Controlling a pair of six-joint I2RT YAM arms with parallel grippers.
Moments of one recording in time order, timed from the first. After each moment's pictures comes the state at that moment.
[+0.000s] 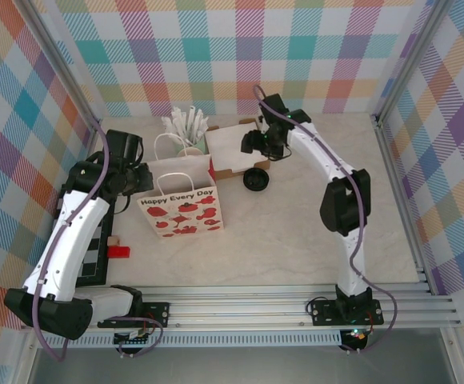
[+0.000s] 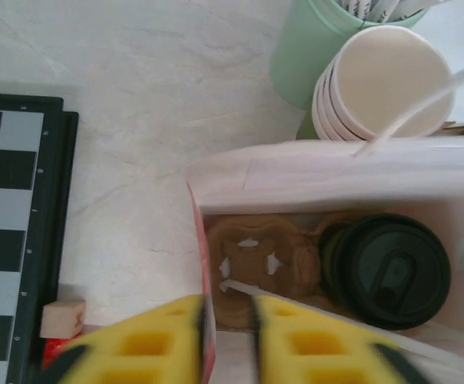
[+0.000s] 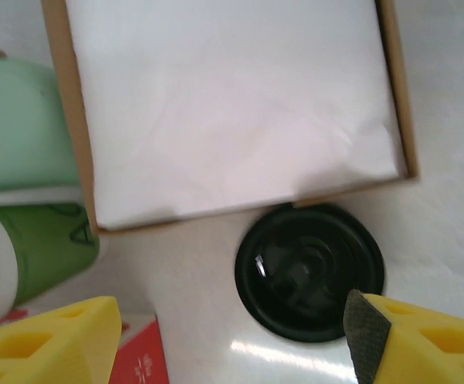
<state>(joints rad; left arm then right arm) -0.25 1.22 1.45 -1.18 -0.18 -0.36 0.45 2.19 2.14 -1.01 -0.16 0.50</state>
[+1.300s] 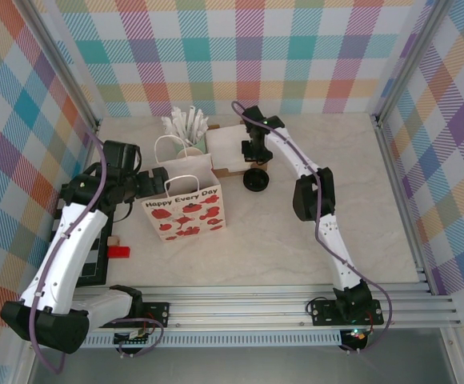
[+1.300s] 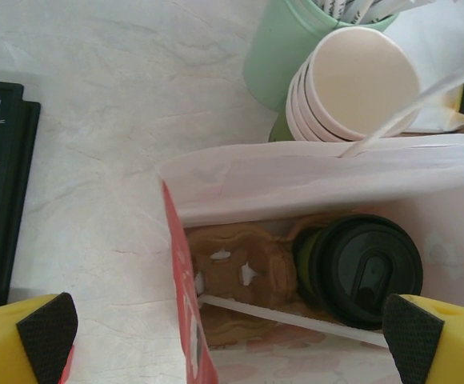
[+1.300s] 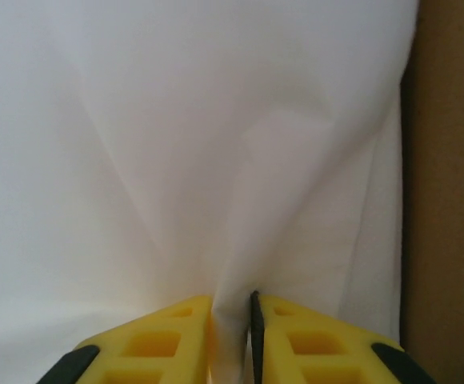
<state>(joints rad) -0.25 1.13 1.32 -1.07 -0.11 -0.40 0.48 2.64 2.58 -1.15 0.02 0.37</state>
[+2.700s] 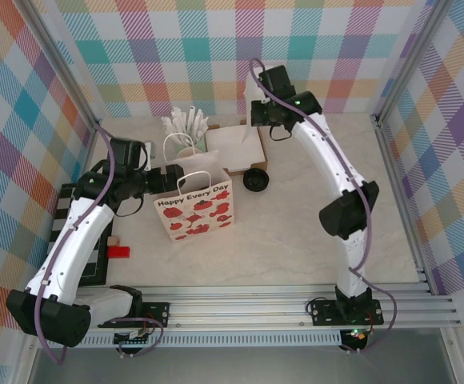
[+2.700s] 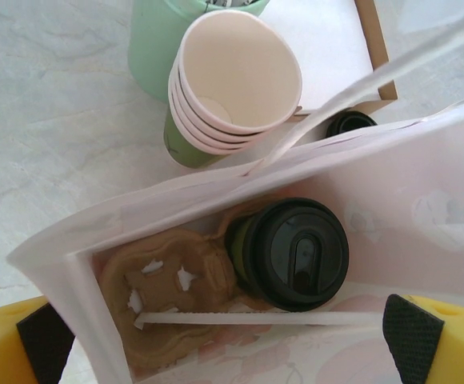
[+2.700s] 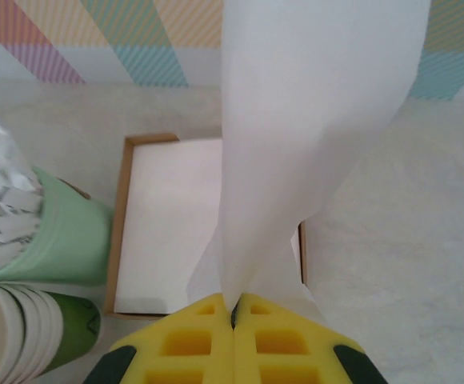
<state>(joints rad) -0.25 1.17 1.27 -0.93 0.13 -0.37 0.50 2.09 2.39 -1.03 0.13 0.29</state>
